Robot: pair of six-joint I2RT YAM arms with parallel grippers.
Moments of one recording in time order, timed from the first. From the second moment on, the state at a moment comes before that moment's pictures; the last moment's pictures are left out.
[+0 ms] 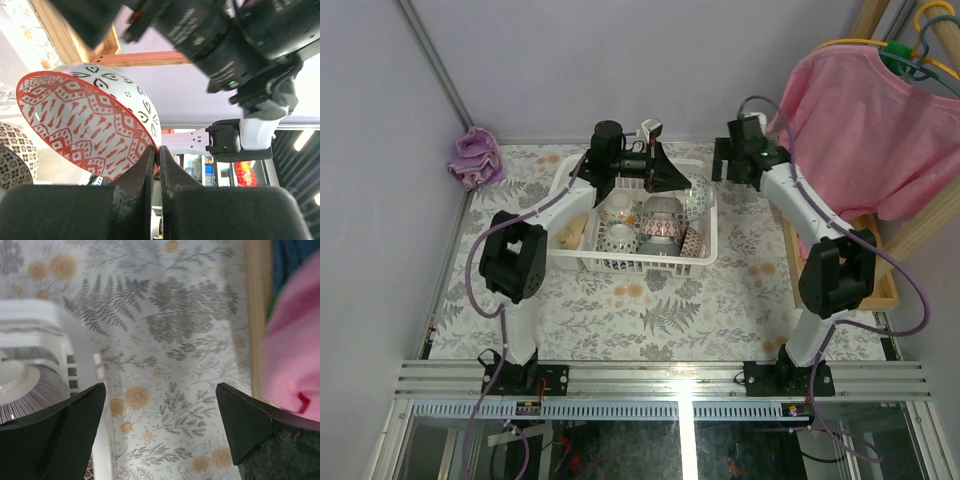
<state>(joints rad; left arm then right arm) -0.42 1.95 1.56 0.25 1.10 -1.29 0.34 1.81 1.62 -0.62 0.34 0.23</state>
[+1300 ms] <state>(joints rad) -0.36 2.35 1.80 0.12 1.10 -1.09 0.28 1.57 1.57 -0.70 -0.02 0.51</state>
